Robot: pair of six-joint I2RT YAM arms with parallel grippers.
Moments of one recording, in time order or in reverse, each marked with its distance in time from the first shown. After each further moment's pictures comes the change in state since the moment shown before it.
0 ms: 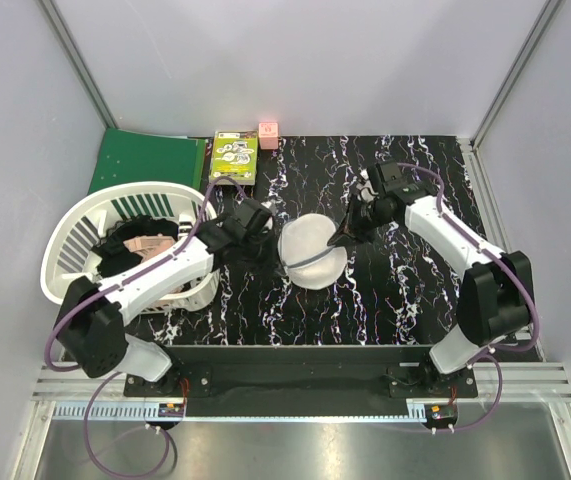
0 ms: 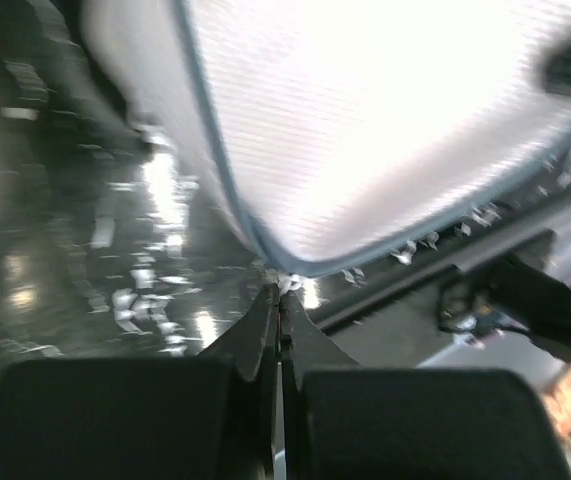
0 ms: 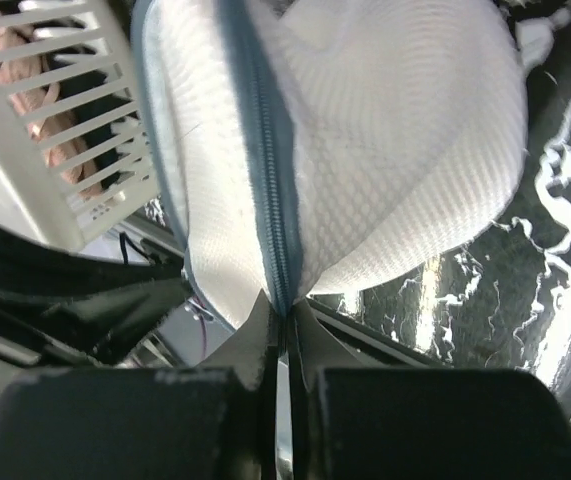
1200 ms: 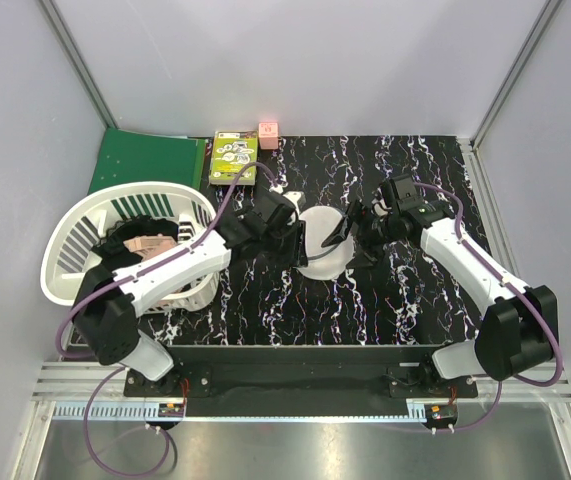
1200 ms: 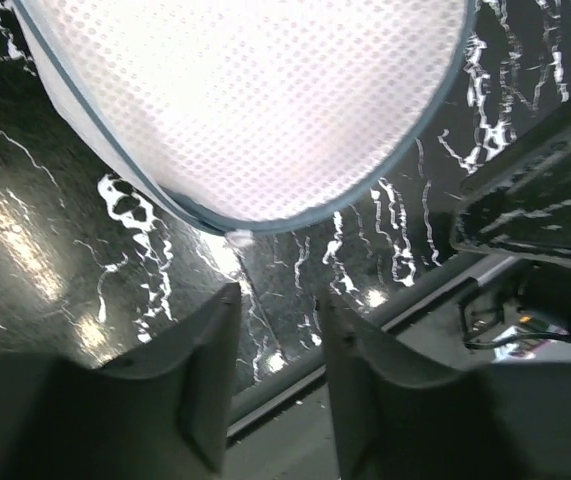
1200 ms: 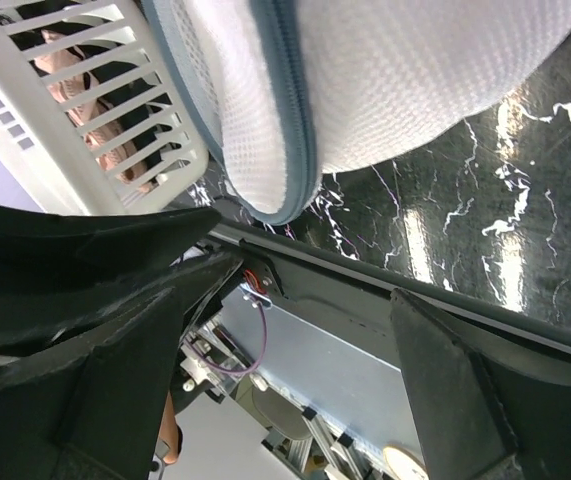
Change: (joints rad) left arm -0.067 0.080 0.153 0.016 -0.093 0.170; right arm 0.002 -0.190 -0.132 -0.002 -0.034 0.190
